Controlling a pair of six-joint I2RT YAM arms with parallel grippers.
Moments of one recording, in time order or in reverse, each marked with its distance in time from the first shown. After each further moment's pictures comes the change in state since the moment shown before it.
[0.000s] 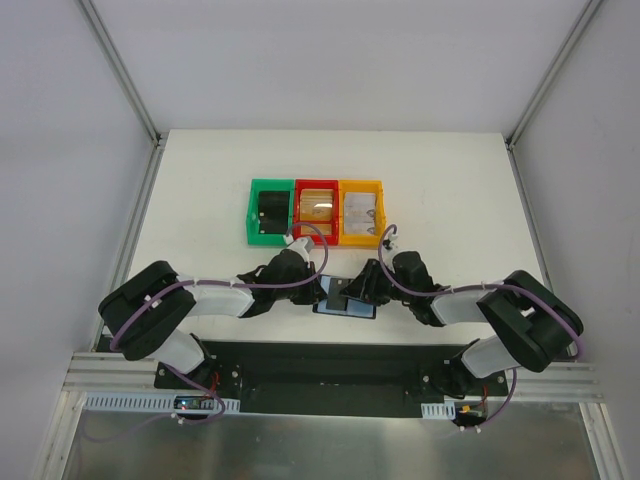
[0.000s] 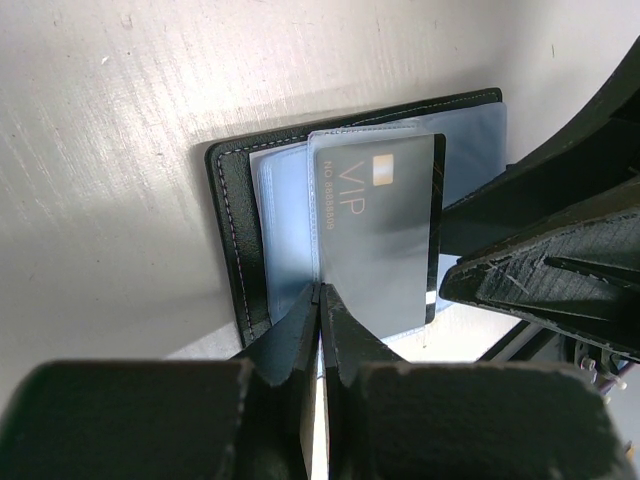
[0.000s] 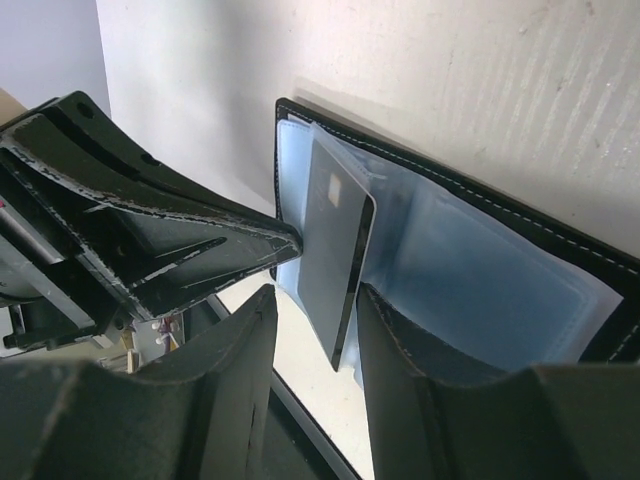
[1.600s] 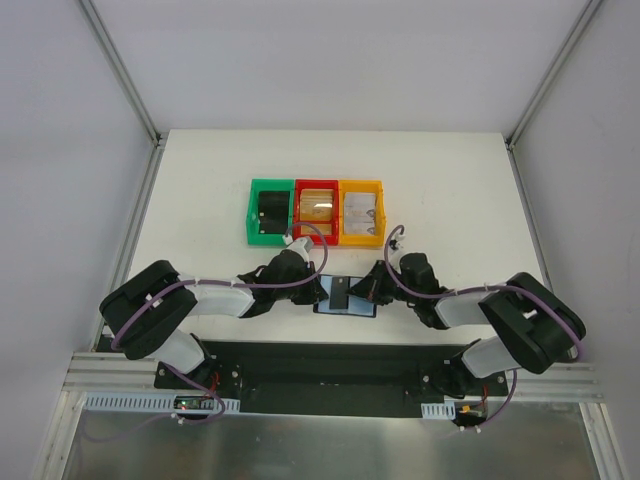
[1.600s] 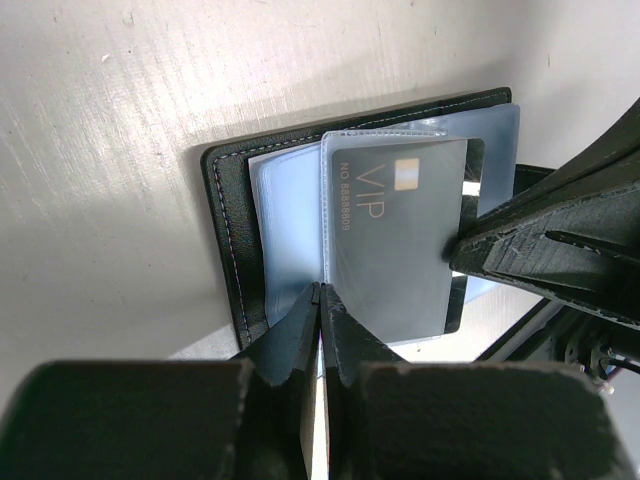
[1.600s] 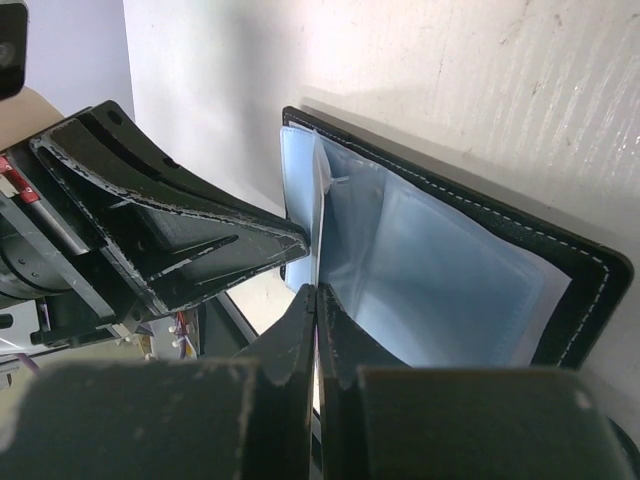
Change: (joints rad) left arm 0.000 0.008 -0.003 0.016 -0.005 -0.027; right arm -0.038 -0.011 -0.044 0.084 -0.032 0.028
